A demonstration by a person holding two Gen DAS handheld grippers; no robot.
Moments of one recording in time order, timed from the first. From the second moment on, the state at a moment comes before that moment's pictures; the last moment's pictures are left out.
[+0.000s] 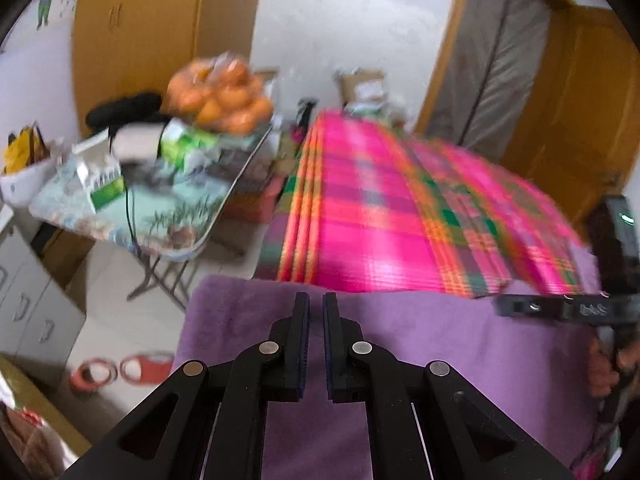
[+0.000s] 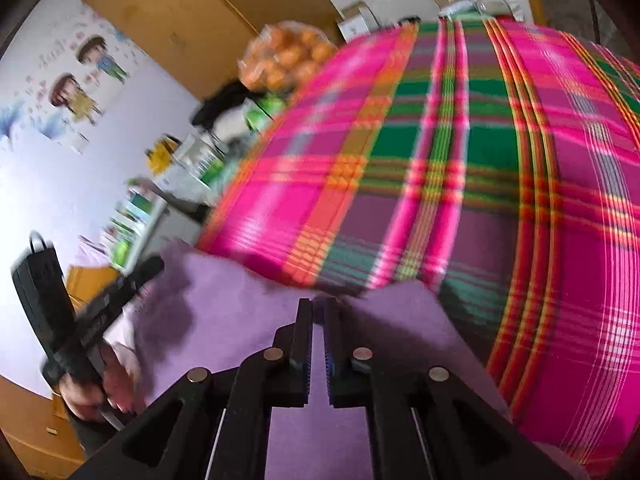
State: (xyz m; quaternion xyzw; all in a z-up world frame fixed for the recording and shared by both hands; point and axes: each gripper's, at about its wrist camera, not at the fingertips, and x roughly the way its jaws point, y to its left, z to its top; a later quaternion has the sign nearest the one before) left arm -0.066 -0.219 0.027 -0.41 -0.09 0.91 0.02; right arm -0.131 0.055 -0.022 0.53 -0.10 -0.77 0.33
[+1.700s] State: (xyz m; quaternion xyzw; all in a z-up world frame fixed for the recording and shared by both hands) left arm 0.035 -0.065 0.009 -0.40 -0.10 0.89 0.20; right arm -0.078 0.278 0.007 0.46 -0.04 -0.89 0.01
